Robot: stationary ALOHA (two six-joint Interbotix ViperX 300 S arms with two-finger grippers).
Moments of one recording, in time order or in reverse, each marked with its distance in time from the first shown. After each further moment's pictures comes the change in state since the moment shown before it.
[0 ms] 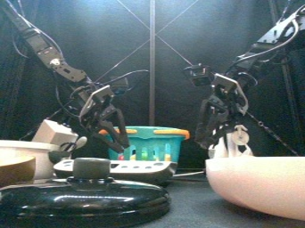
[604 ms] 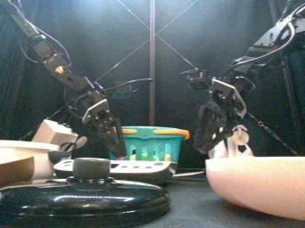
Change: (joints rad) left arm 0.067 0.044 -0.028 0.298 0.057 0.000; right arm -0.002 0.044 -0.015 0.002 0.000 0.000
